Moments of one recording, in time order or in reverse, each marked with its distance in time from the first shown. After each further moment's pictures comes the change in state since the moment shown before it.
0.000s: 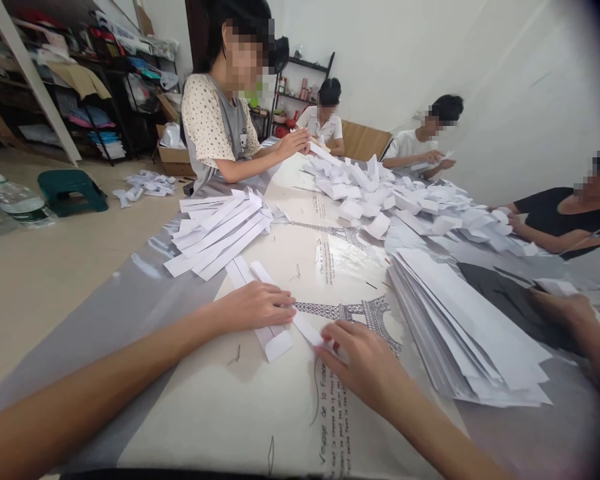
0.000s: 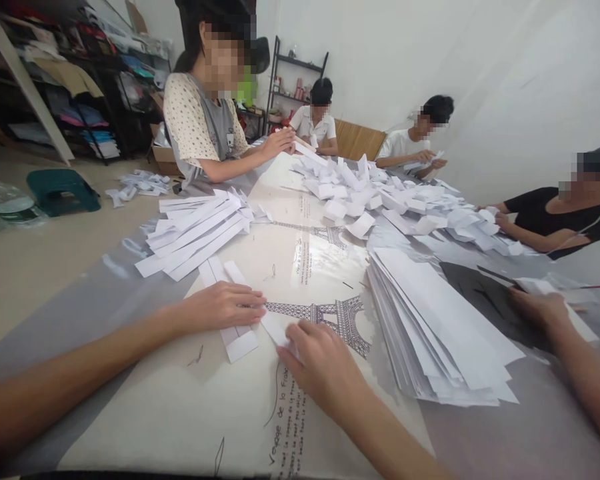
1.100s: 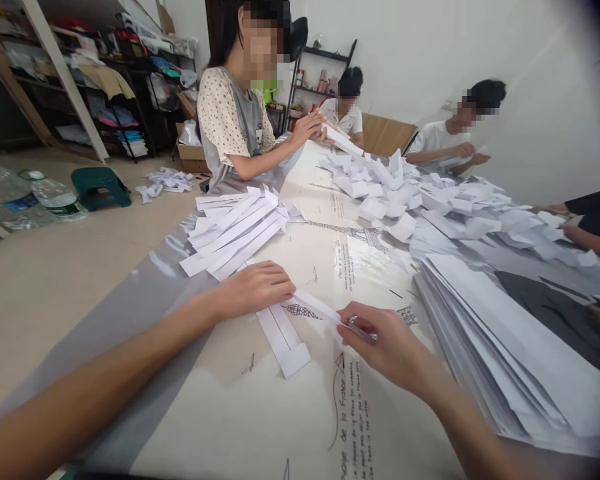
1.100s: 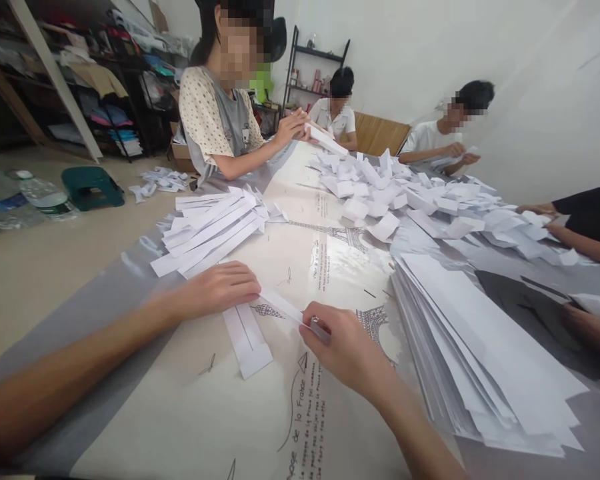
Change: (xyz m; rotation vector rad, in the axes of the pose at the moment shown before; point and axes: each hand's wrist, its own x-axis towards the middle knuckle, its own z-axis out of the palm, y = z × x) left_hand -0.003 -0.023 -0.032 0.137 -0.081 -0.047; right_hand 0.040 0.021 -0.020 0.355 -0.144 0.123
